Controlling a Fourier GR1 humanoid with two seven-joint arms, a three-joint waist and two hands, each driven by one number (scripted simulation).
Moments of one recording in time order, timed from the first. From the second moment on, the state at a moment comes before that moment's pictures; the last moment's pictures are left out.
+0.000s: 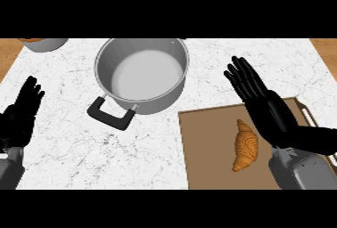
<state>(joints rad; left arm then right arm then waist) -0.17 0.57 -0.10 -1.29 0.41 0.27 -0.06 -0.29 -0.29 0.26 -1.69 -0.38 0.02 -0.05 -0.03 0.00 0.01</state>
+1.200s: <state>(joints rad) -0.02 0.63 -0.17 -1.38 0.30 0.31 -0.01 0.37 -0.61 0.18 -1.87 0.65 -0.67 0.57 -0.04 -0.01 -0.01</state>
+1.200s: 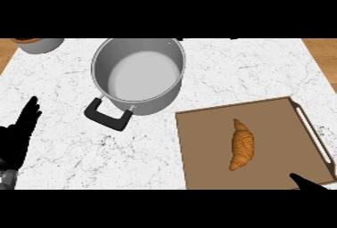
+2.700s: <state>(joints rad) -0.06 0.59 -0.22 -1.46 0.24 0.32 0.07 -0.15 -0.40 0.32 -1.74 0.54 0.17 1.24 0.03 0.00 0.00</state>
